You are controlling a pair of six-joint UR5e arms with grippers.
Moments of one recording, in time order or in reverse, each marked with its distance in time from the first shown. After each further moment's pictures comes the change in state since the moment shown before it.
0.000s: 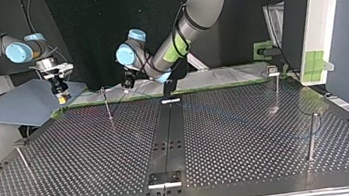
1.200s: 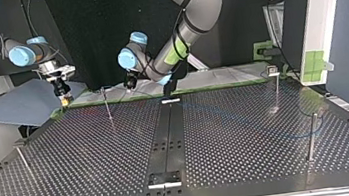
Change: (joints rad) left arm 0.015 -0.066 0.083 -0.077 0.017 0.001; right arm 0.014 0.033 -0.054 0.025 -0.002 -0.009
